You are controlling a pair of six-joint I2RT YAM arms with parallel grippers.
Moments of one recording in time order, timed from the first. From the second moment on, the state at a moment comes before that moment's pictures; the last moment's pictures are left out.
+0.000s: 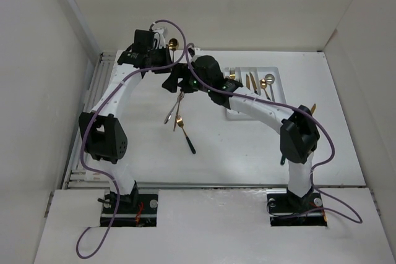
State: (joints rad) left arm -0.22 1.78 1.73 -0.64 0.27 -0.24; right arm 0.78 1.94 1.66 -0.04 -0.14 0.63
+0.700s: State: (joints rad) left arm -0.26 1.71 1.68 -0.69 0.28 -0.29; right arm 0.78 2.02 1.69 -0.02 -0.08 0.69
